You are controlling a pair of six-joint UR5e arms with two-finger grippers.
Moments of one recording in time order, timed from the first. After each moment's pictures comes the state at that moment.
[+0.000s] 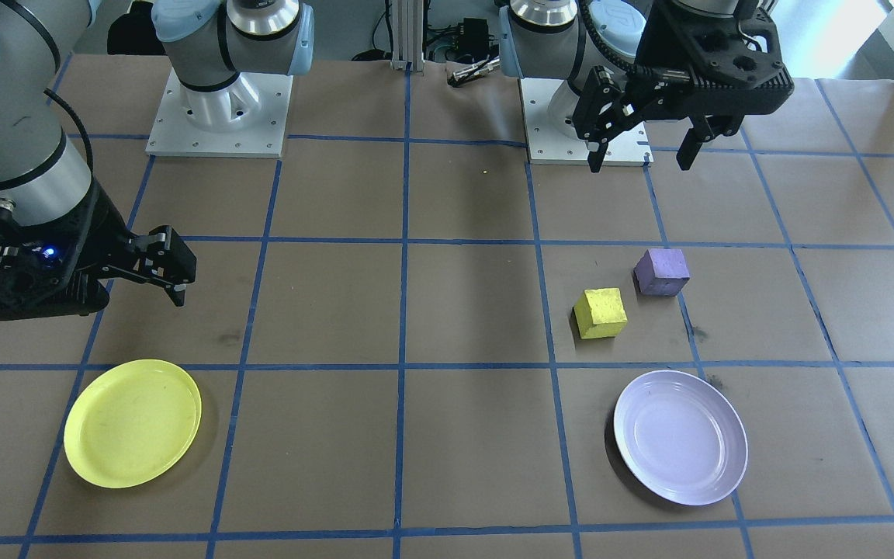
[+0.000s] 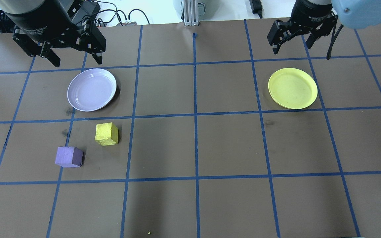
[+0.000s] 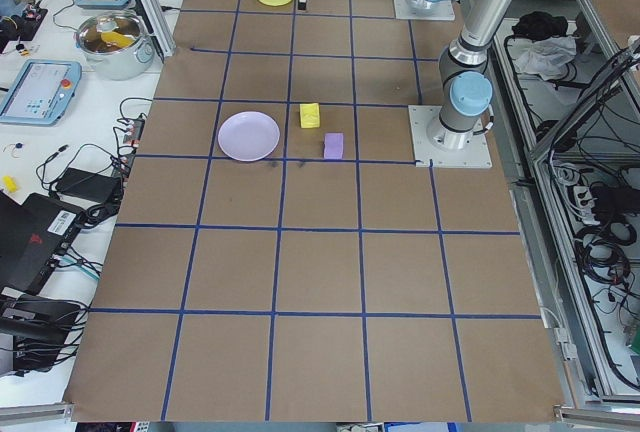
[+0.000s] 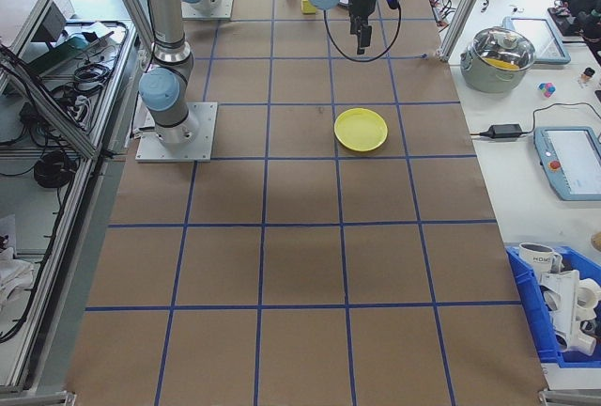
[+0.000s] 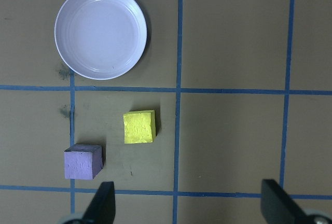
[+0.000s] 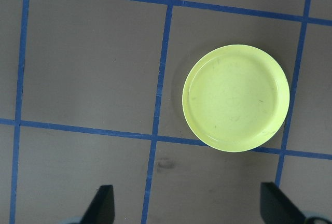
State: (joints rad) left arm -1.60 -1.54 -1.44 -1.64 1.61 -0.06; right arm 1.52 -1.37 1.43 -1.69 -1.58 -0.18
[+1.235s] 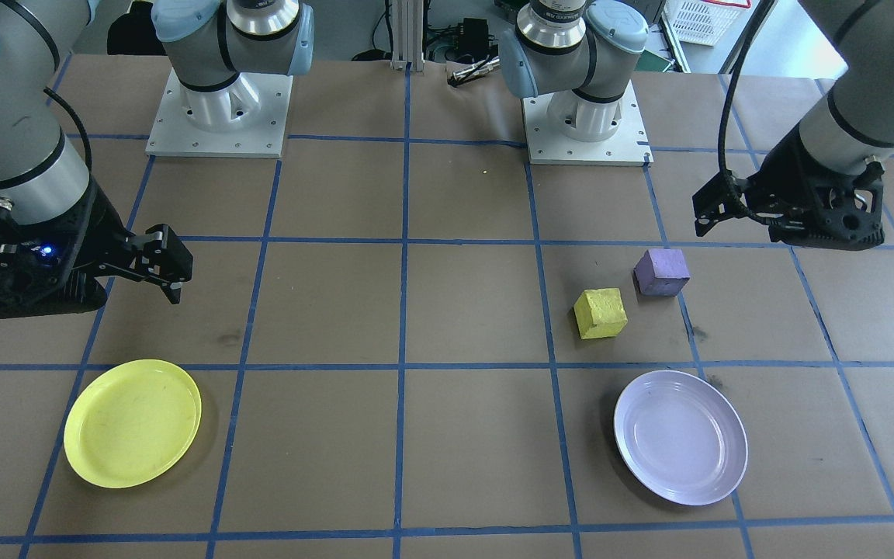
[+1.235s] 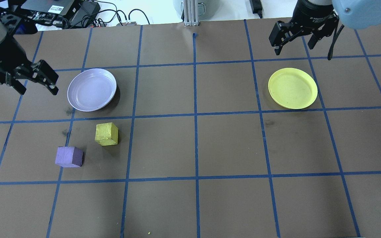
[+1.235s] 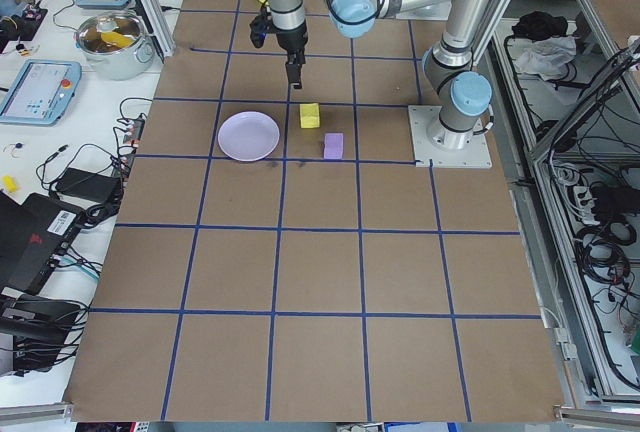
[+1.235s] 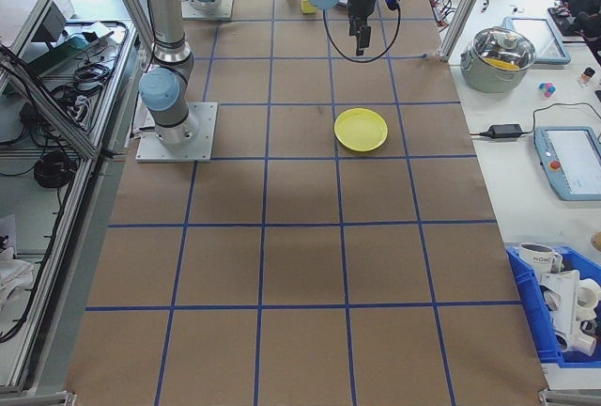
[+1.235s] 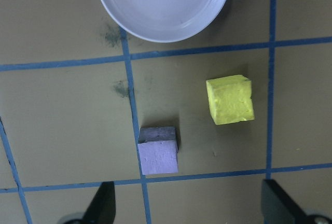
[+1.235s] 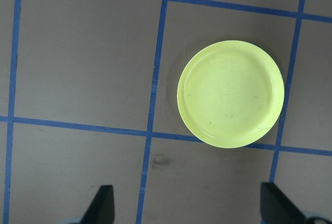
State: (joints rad) left arm -1.26 -1.62 -1.60 -1.60 1.61 0.37; right arm 1.52 -1.37 1.44 -1.68 -1.60 -0.18
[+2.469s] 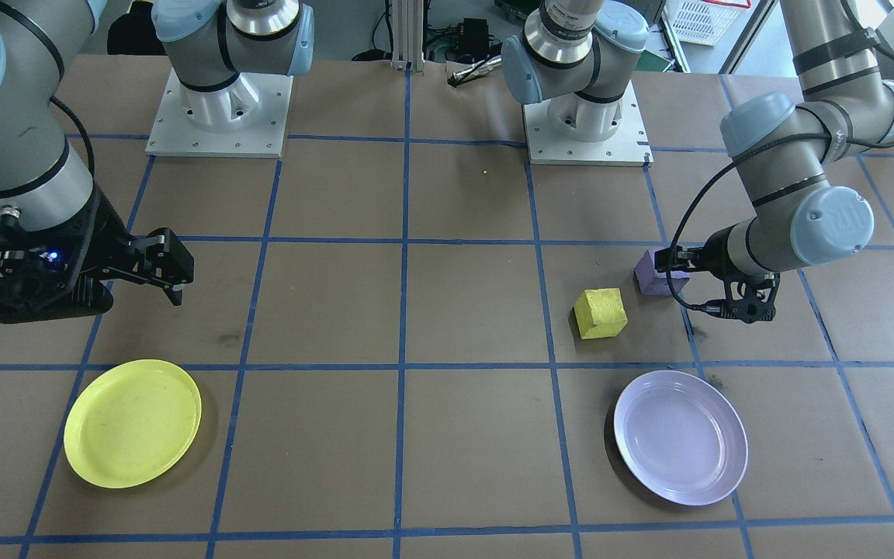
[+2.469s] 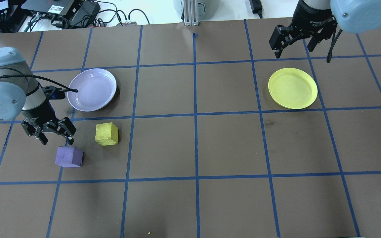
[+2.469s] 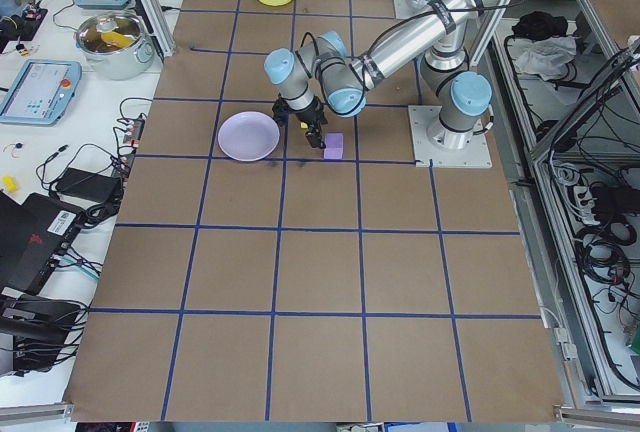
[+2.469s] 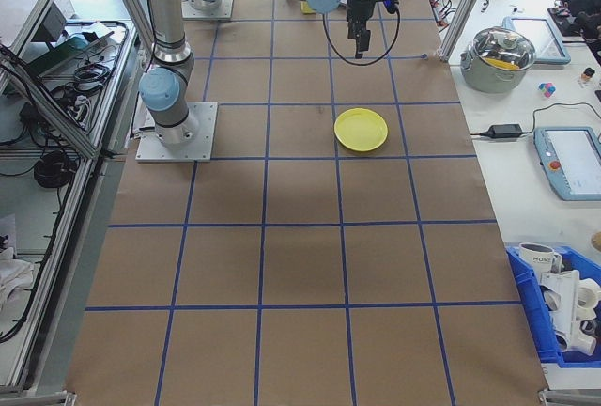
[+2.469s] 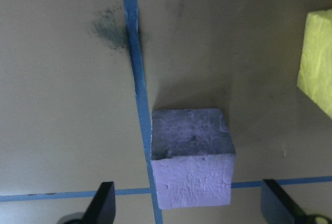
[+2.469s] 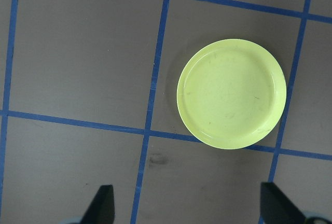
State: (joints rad) left arm -1.18 -1.79 -1.93 -1.36 1.73 0.41; right arm 1.52 -1.37 1.46 -1.70 -1.60 -0.21
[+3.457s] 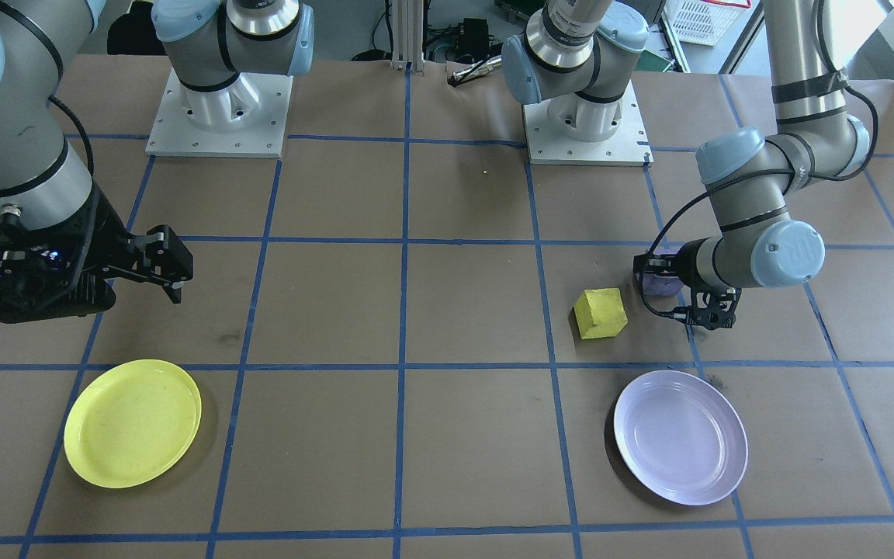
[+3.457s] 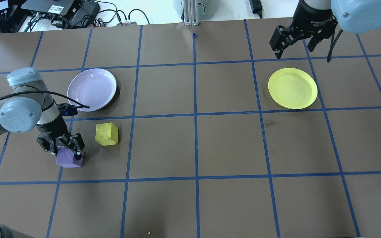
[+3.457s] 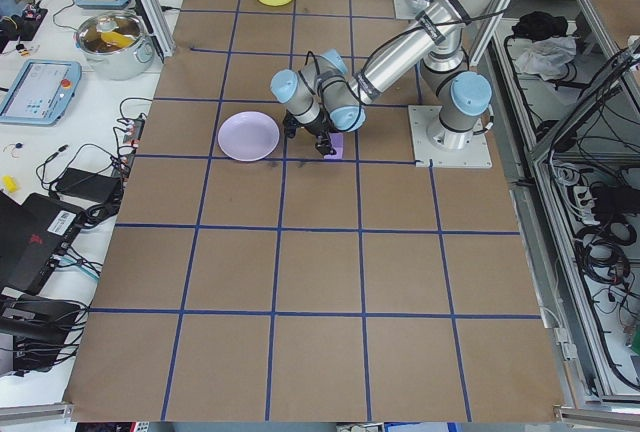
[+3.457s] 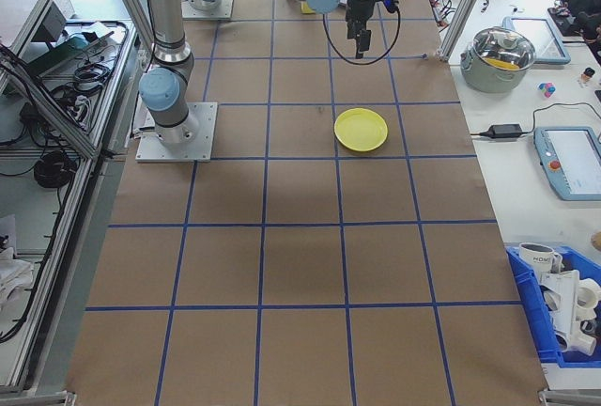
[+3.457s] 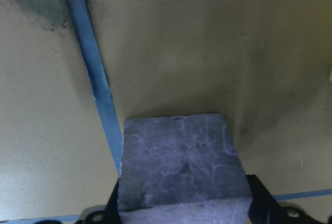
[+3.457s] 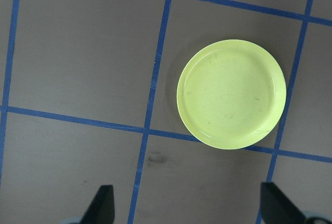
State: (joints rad) left arm -1.18 -1.86 -2.01 -1.31 1.73 0.42; right arm 1.51 -1.37 1.46 -1.70 -1.60 -0.24
